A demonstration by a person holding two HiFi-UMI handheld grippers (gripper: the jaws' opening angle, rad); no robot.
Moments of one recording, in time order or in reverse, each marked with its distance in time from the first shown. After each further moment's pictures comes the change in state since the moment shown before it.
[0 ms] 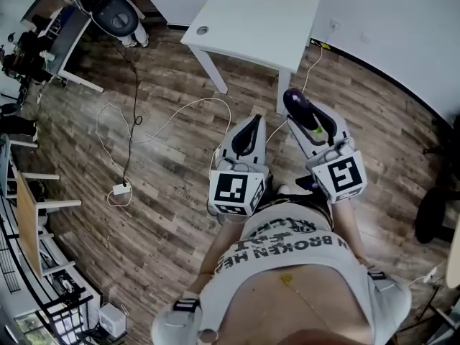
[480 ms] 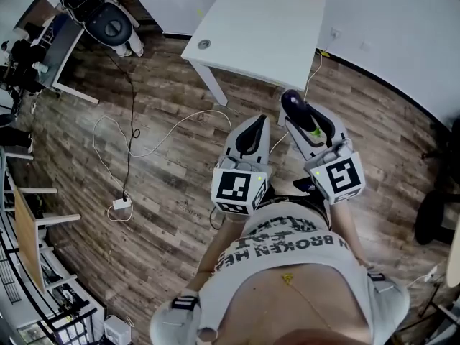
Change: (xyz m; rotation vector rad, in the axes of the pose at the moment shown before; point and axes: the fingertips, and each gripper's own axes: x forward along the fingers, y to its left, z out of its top) left arm 0.067 0.073 0.013 -0.016 0.002 -0.076; right arm 0.098 -0.023 0.008 -0.016 0.012 -0.024
